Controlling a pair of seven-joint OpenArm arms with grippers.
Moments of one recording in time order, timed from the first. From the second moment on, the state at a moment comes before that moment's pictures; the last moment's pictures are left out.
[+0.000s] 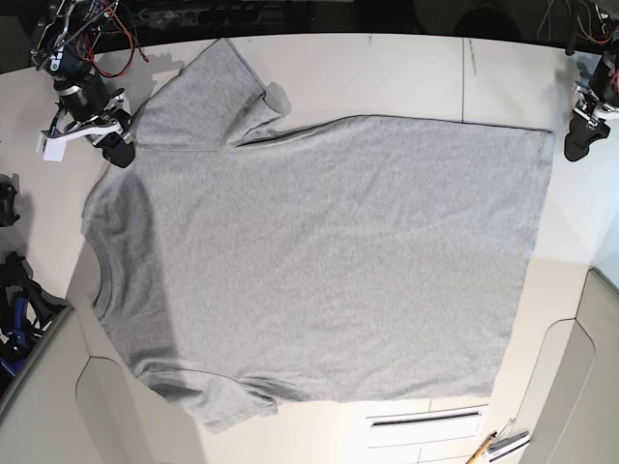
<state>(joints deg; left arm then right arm) 19.9 -28.1 -35.3 58.3 -70.7 -35.4 39.7 -15.7 -0.7 37.9 85.7 42.6 26.2 -44.7</state>
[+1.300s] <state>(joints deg) 17.5 -30.8 -26.5 63.3 -63.3 -36.3 47.2 -15.7 -0.7 37.9 86.0 42.8 26.2 -45.7</state>
